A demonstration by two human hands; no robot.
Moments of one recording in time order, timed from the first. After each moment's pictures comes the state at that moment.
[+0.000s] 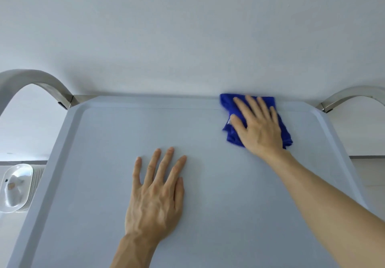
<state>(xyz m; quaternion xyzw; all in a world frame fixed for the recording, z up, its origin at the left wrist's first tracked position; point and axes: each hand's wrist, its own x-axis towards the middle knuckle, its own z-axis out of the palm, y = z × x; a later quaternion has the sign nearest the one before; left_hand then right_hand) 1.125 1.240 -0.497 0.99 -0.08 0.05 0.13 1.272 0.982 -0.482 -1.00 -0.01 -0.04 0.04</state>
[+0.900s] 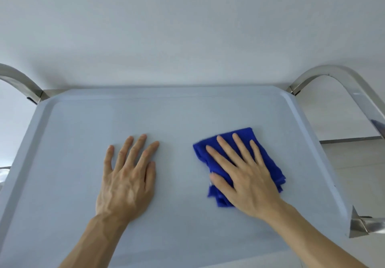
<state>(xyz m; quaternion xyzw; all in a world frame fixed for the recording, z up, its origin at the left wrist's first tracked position) 1.124 1.237 -0.490 0.99 -0.06 0.03 0.11 1.116 0.956 -0.485 -0.99 -0.15 0.00 0.03</state>
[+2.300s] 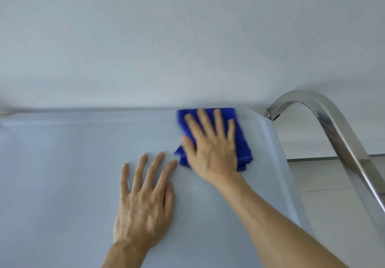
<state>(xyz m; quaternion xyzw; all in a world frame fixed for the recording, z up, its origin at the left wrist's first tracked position) 1.162 1.082 -0.489 0.99 -0.08 0.03 0.13 1.263 0.919 -0.489 -0.99 -0.06 -0.09 0.07</state>
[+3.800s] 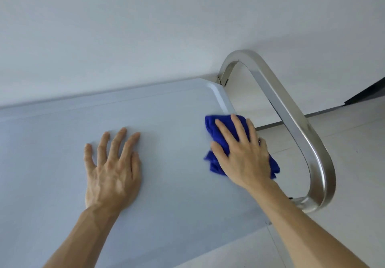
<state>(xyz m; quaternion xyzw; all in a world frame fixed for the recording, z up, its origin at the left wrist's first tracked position) 1.158 1.078 -0.488 0.99 -0.06 0.01 0.11 1.128 0.797 -0.475 -0.99 0.11 0.00 0.01</state>
